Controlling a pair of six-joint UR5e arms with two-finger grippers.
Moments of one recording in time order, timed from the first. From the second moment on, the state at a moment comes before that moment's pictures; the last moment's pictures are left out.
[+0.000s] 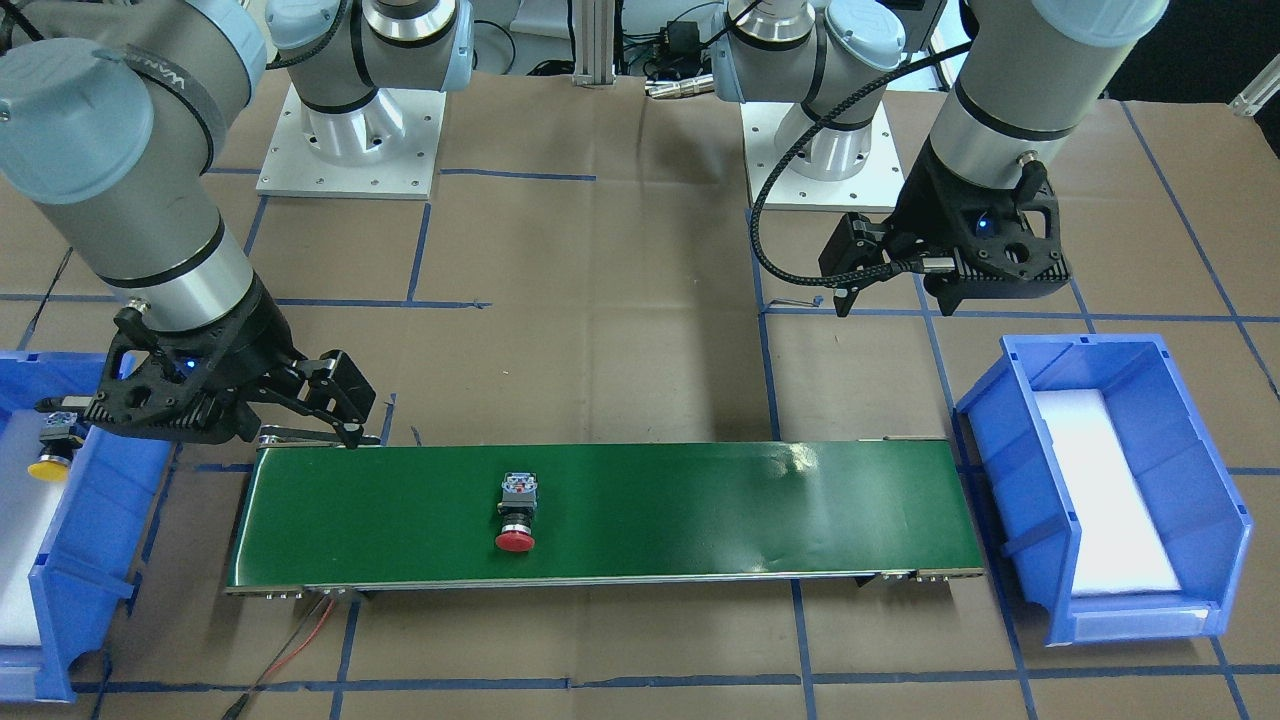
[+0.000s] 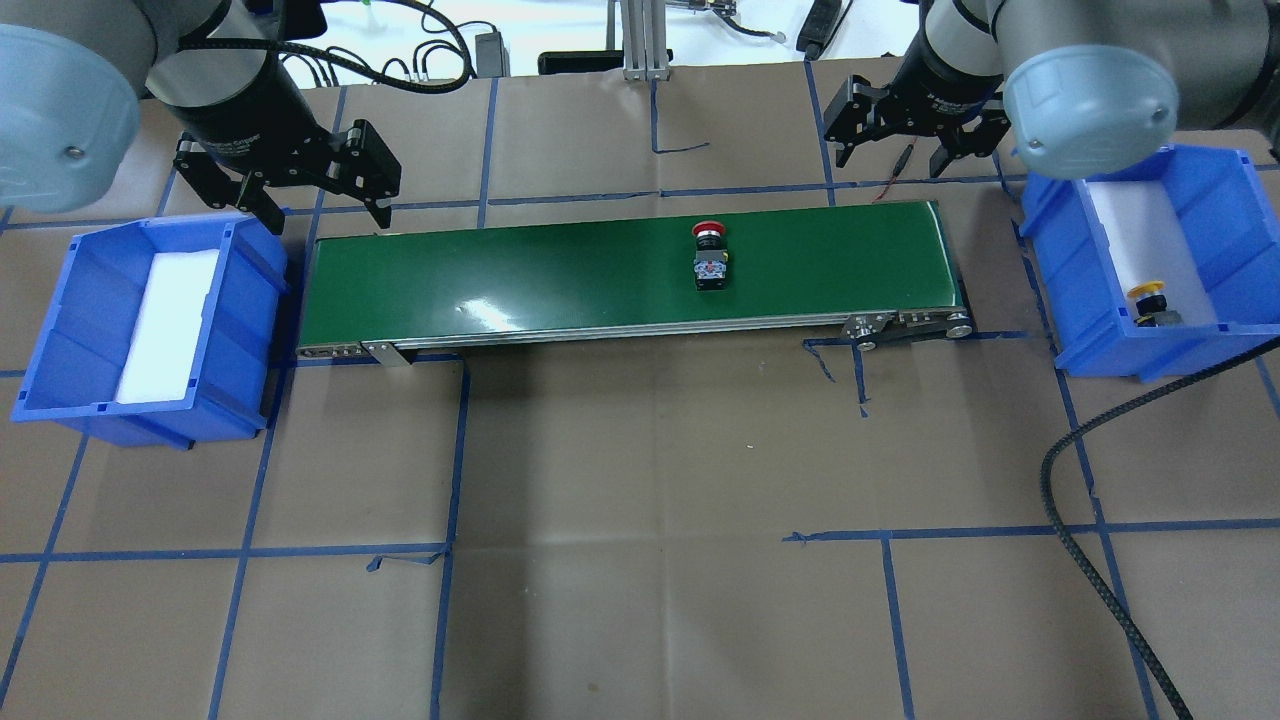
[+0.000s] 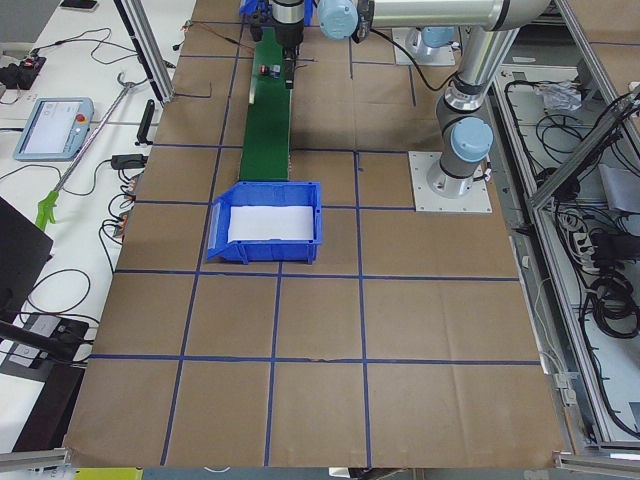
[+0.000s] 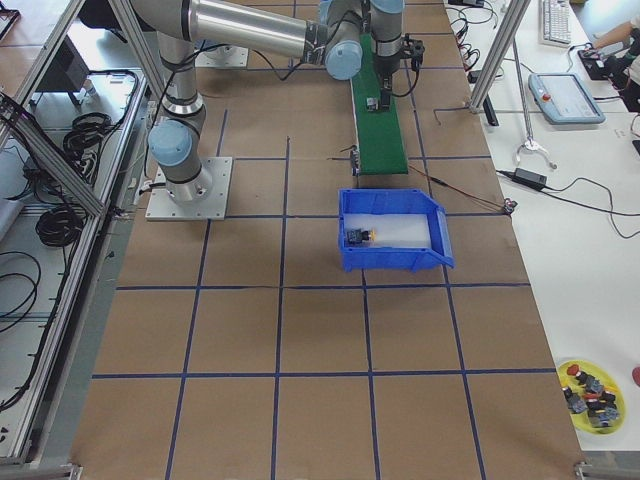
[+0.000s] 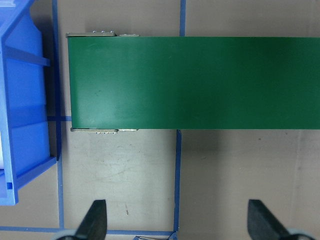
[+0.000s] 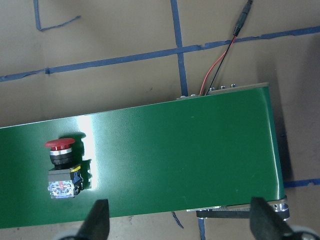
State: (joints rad) left arm -1.54 -1.63 -1.54 -1.51 1.58 0.01; right arm 1.54 -1.35 1.58 -1.97 -1.48 0.12
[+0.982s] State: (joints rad) left arm -1.54 -1.63 -1.54 -1.51 1.58 0.01; right arm 1.58 -1.27 1.64 -2.04 -1.40 0.24
